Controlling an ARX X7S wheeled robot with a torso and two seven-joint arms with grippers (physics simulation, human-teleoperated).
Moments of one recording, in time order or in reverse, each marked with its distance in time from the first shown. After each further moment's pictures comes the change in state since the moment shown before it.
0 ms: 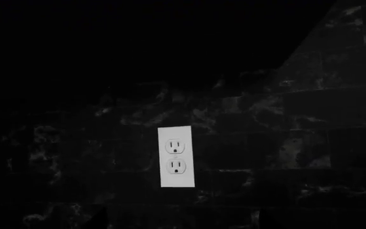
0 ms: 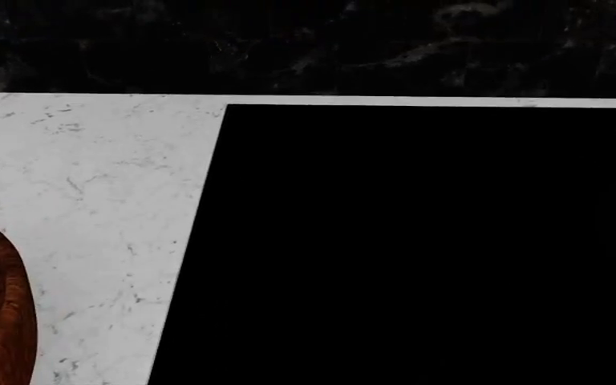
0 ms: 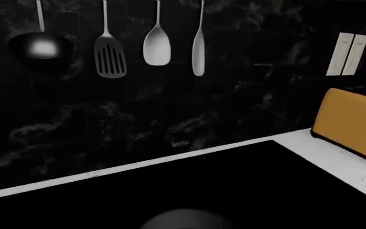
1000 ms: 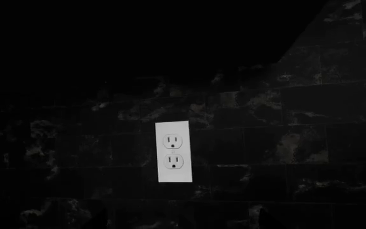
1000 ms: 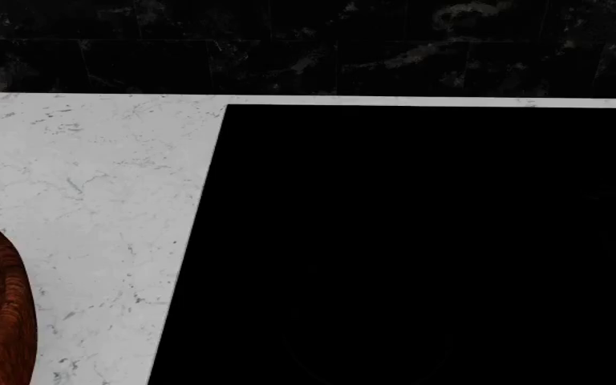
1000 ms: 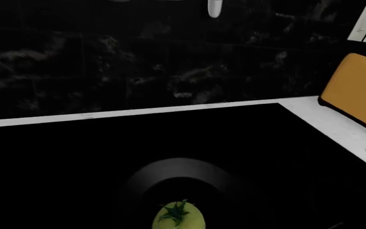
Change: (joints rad) left arm 0.017 0.001 -0.004 -0.008 -0.032 0.009 -0.026; right arm -0.084 0.063 -0.077 0.109 0.158 -0.025 0.116
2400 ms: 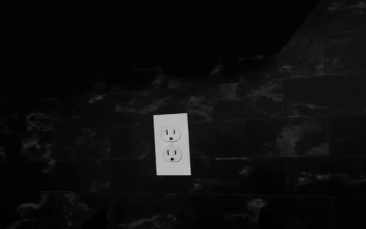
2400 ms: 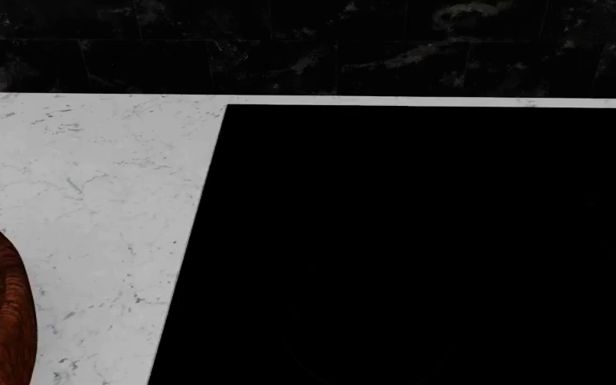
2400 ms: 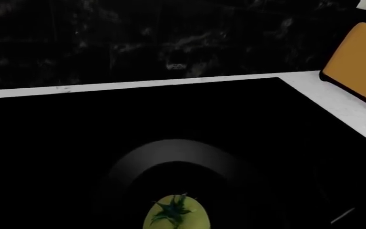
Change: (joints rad) left arm 0.031 -0.001 -0.015 -0.045 -0.056 0.055 -0.046; right arm 0.021 0.019 -0.208 0.263 -0.149 -0.213 -0.092
